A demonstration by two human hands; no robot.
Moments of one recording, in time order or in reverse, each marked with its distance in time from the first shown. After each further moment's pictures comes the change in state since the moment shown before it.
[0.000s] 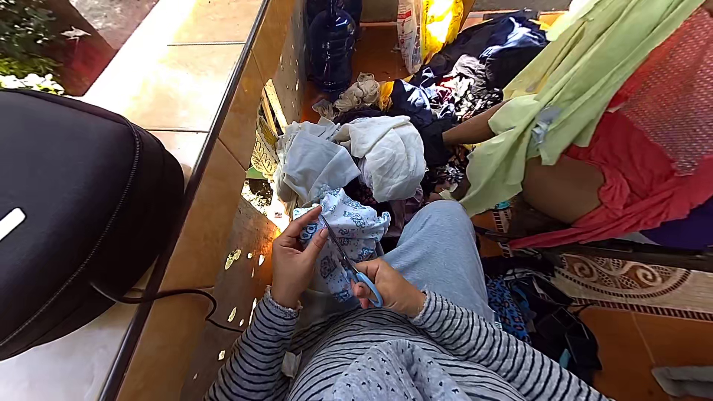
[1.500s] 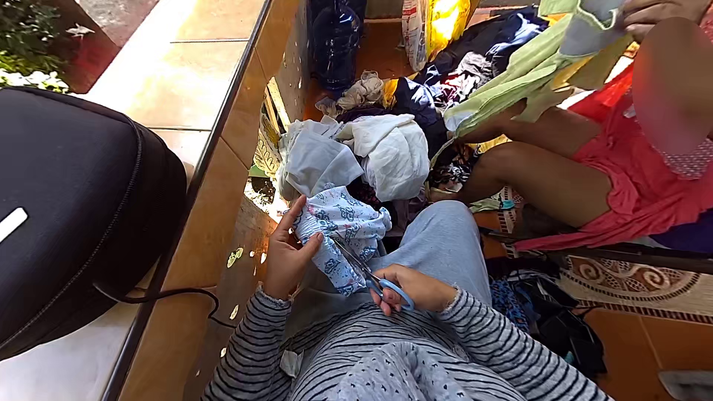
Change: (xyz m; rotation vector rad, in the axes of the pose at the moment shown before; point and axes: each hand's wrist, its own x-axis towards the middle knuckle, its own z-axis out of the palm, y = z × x) left_hand 0.008 -0.008 -0.017 -0.029 -0.025 -0.113; right_hand -0.017 -0.012 -0.044 -0.204 -0.281 0.222
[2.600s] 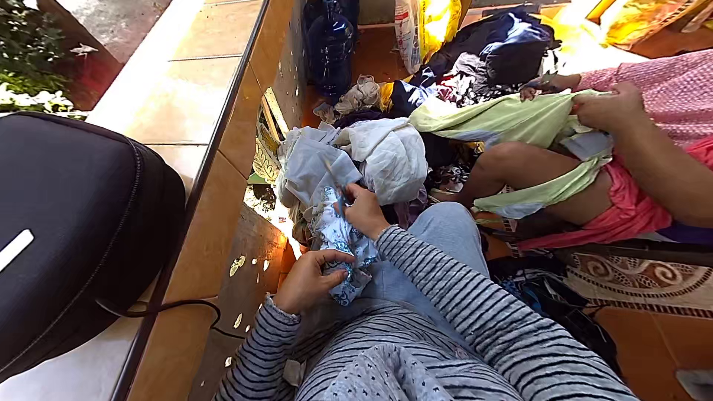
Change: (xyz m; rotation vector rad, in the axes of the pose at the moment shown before) left_hand -0.006 0.001 0.001 0.413 -0.571 -0.287; right_hand 0.123 -0.066 -0.047 -0.559 0.948 -0.039
